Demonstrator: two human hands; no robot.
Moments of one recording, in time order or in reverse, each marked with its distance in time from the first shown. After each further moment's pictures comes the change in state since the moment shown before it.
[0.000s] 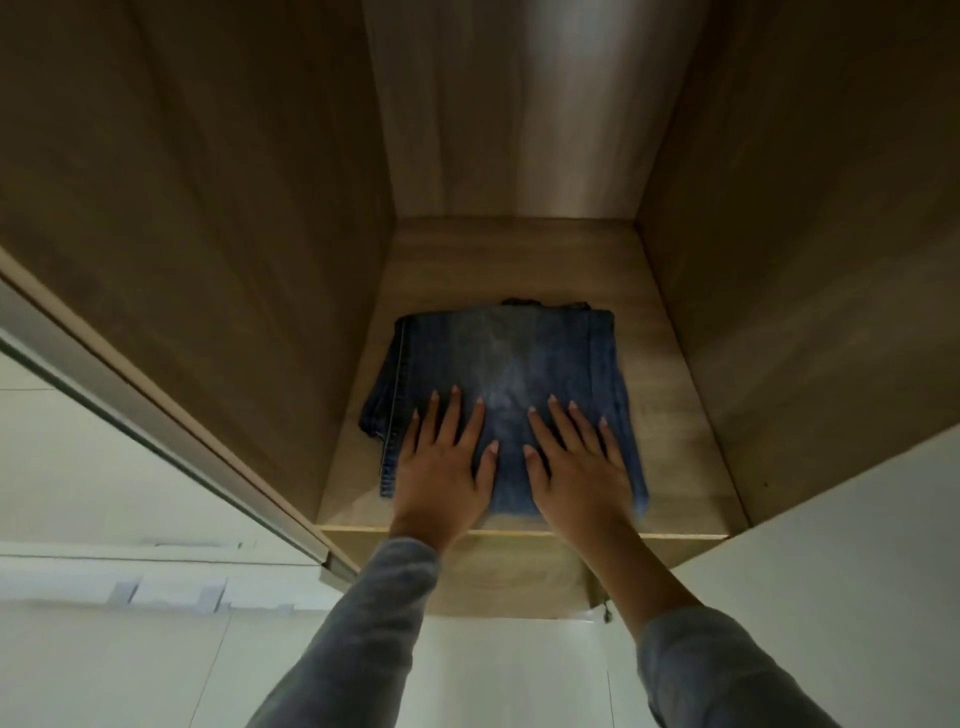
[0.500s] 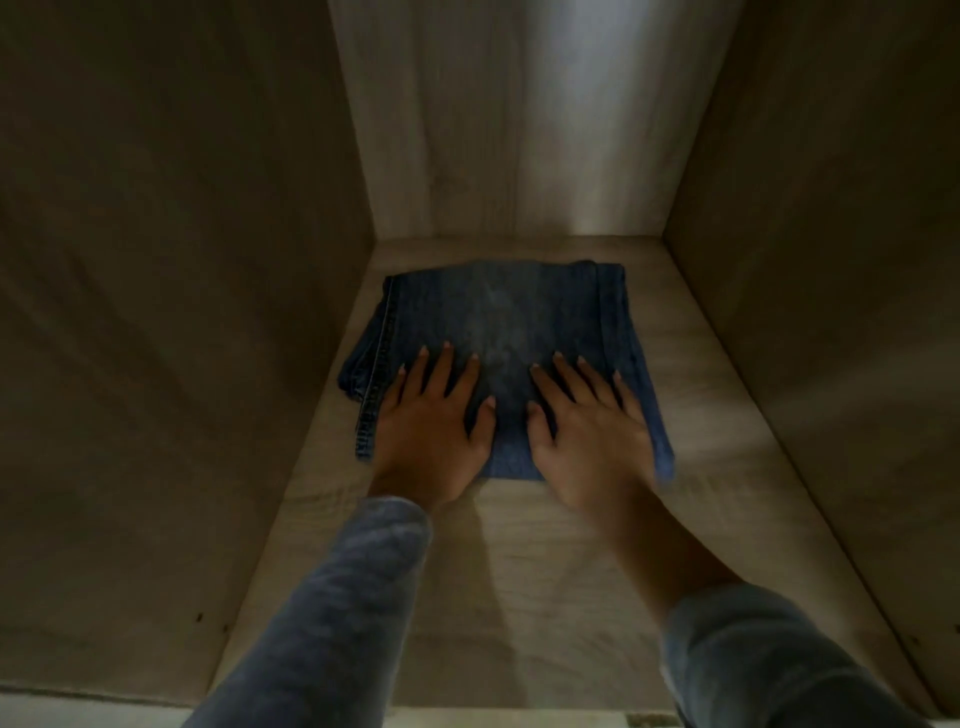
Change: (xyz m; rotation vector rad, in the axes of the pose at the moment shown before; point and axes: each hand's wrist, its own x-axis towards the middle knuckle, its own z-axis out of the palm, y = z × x) left_hand 0.126 -0.025 0.027 0.077 0.101 -0.037; right_hand 0.123 0.011 0.020 0.029 0.171 0.014
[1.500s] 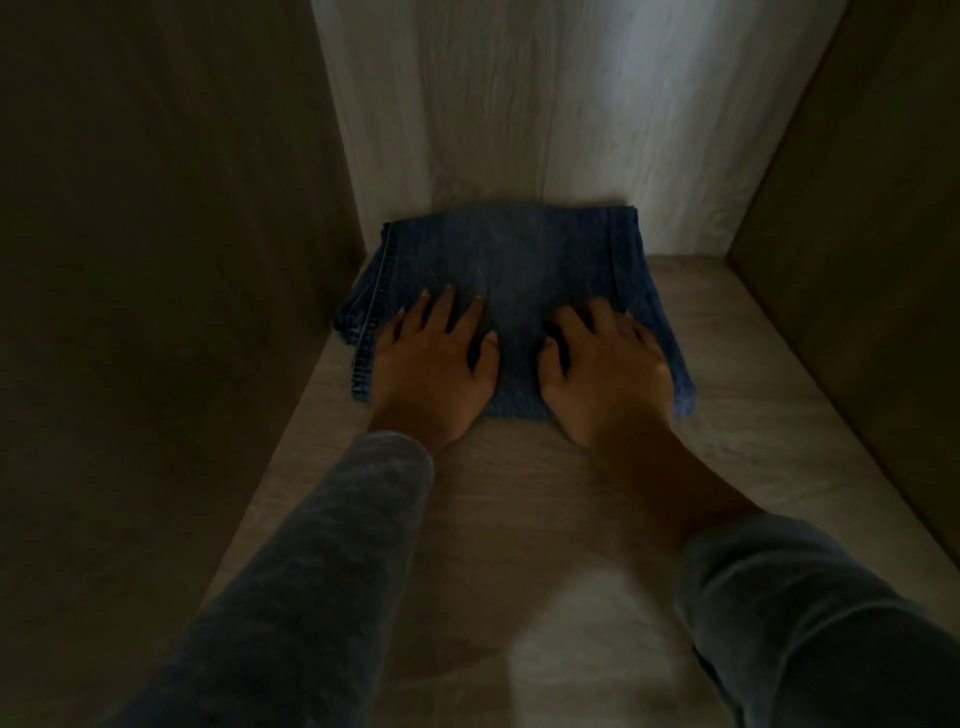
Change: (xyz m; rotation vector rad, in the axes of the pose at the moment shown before) left_hand 0.133 -0.028 0.037 0.001 0.084 -0.034; right_hand 0.136 0.005 0.039 0.060 0.124 -0.020
